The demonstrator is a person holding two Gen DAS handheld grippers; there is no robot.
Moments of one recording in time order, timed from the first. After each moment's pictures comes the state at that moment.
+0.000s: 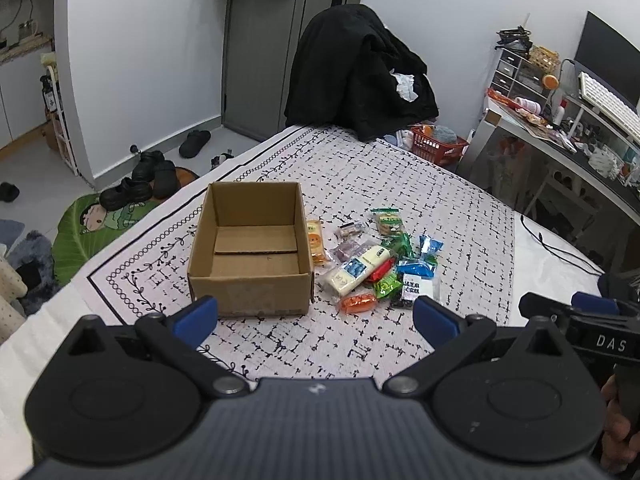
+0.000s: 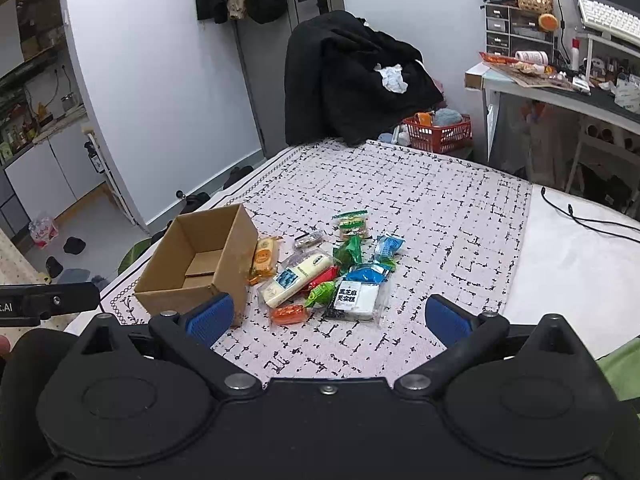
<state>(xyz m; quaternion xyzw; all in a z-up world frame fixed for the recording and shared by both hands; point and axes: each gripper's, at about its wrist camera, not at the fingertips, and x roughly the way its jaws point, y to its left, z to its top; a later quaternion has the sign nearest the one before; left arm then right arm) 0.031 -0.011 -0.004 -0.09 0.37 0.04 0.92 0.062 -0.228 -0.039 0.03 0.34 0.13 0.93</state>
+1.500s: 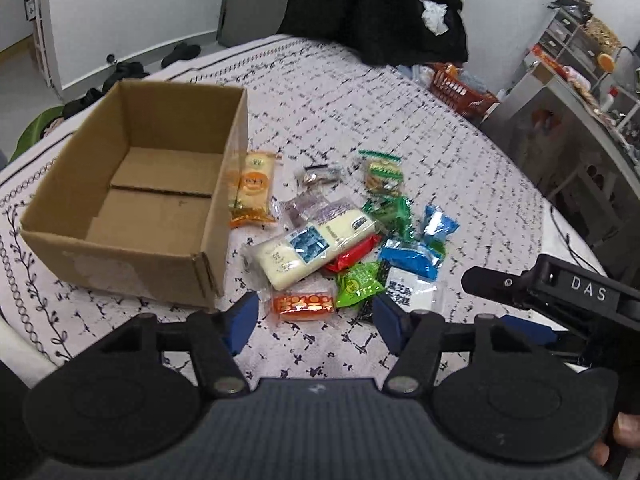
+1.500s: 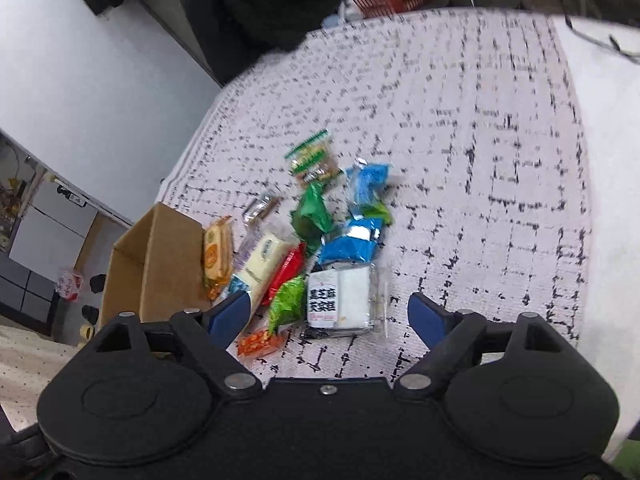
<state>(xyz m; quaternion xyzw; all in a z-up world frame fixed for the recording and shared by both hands) 0.179 -0.057 -0.128 -0.18 0.46 0.05 0.87 0.233 -0.268 -0.163 0.22 0.49 0.11 0.84</state>
